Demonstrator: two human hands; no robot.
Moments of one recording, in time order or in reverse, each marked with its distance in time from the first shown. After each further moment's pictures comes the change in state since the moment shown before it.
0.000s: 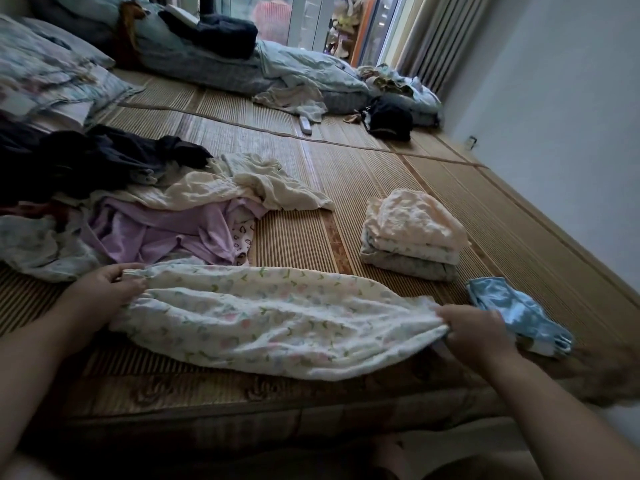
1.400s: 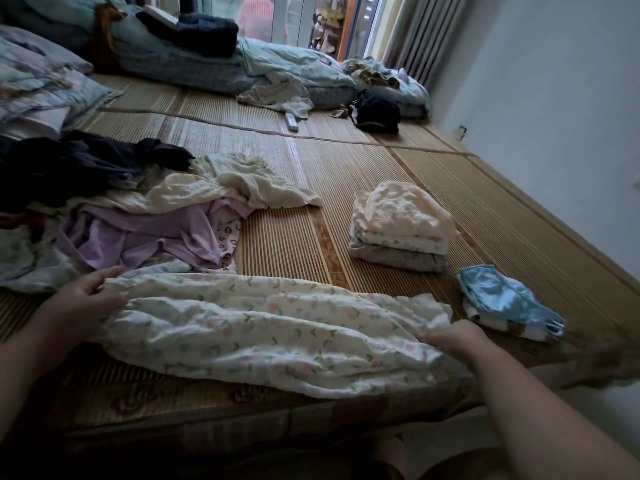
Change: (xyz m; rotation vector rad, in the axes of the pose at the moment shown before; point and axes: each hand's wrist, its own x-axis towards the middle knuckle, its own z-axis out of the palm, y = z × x) left_hand -0.006 0.003 -0.004 0.135 -0.024 -0.065; right_hand 0.012 0.019 0.038 0.638 -0.380 0.771
